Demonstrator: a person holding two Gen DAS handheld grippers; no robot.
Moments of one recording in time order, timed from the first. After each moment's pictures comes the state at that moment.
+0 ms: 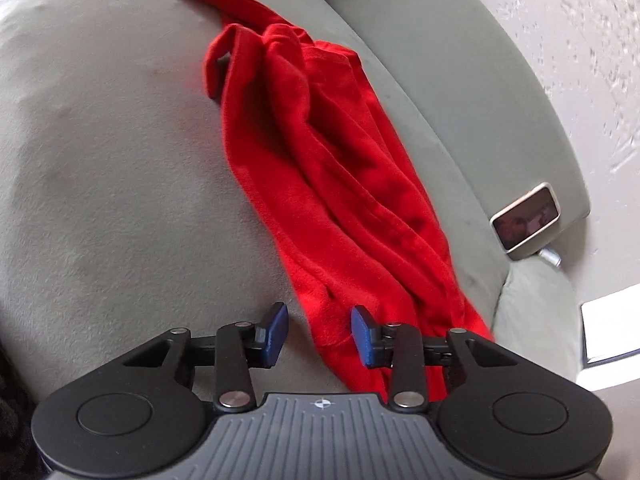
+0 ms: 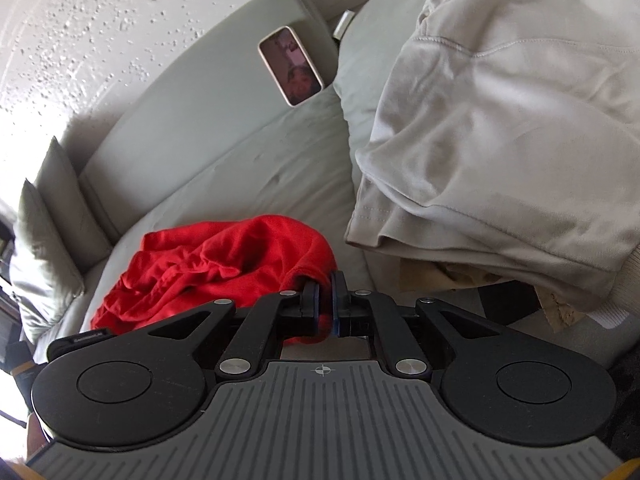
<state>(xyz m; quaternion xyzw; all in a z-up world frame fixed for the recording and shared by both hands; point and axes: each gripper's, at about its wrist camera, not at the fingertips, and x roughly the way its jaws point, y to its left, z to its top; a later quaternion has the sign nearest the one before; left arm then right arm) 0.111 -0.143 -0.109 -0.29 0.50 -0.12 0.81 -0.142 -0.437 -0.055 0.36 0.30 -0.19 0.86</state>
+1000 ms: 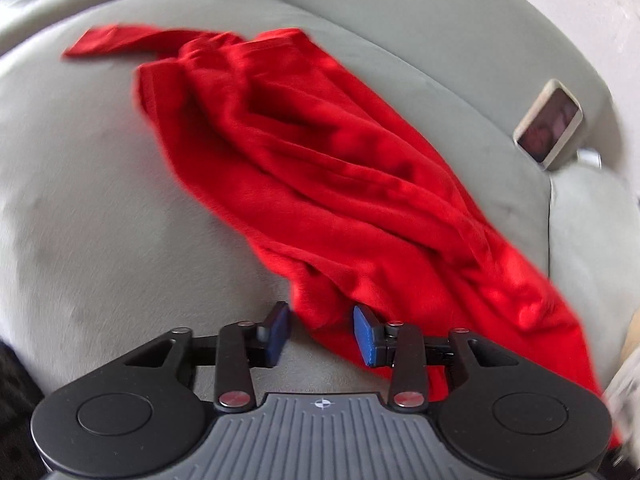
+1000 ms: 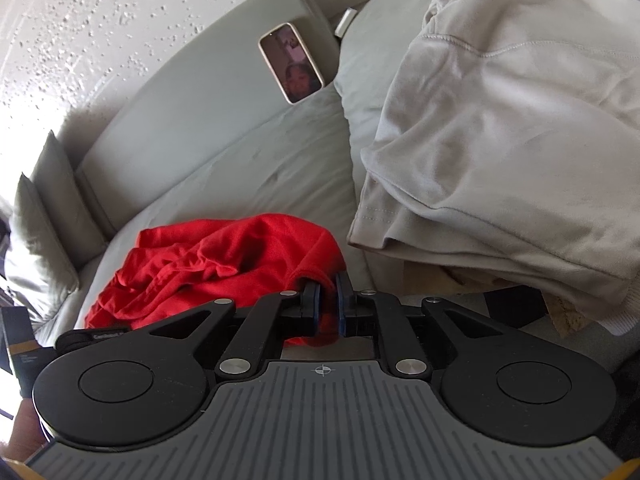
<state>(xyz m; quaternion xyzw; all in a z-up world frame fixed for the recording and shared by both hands) 0.119 -0.199 -0.120 -0.09 0.51 -0.13 0.84 -0.138 -0.436 -0.056 0.35 0.30 -0.19 0.87</state>
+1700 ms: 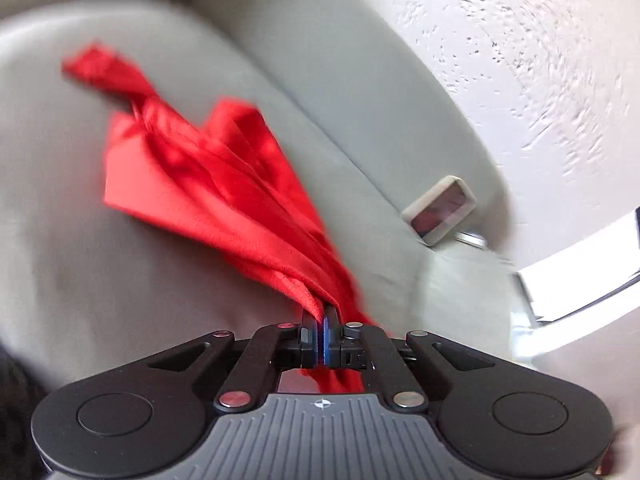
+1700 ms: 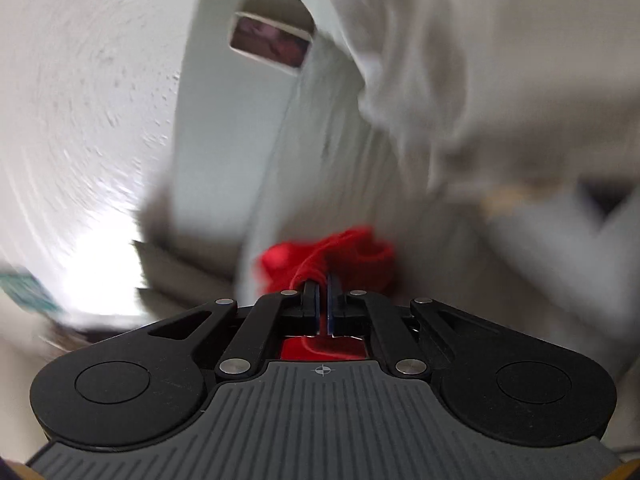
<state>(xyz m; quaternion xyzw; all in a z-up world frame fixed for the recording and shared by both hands) 0.102 -0.092 -0.022 -0.33 0.48 -0.25 0.78 -0.138 -0.475 -0.087 0.70 0.24 -0.05 0.67</state>
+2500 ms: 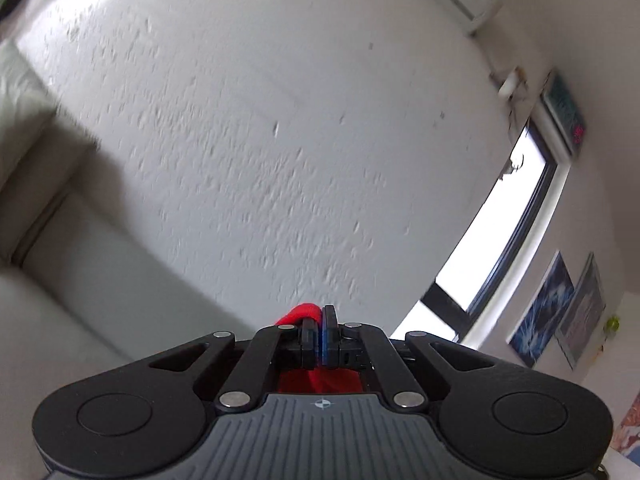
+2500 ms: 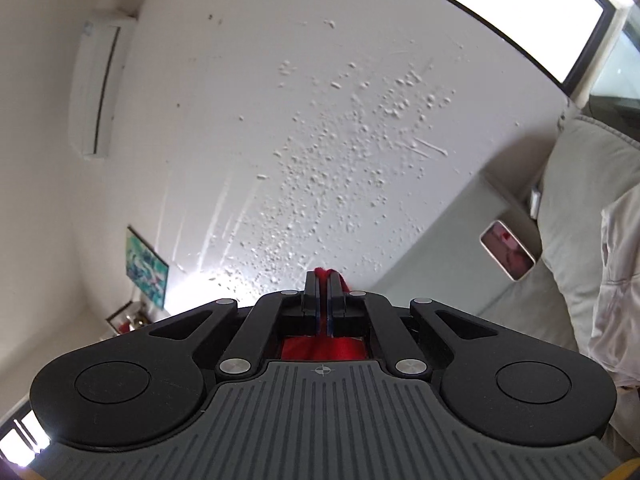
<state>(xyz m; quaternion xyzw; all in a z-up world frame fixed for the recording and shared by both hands) -0.029 -0.003 0.281 -0.29 0.09 -0.41 0.86 -0.271 -0.410 0.175 0.43 -0.06 -0.01 0.90</state>
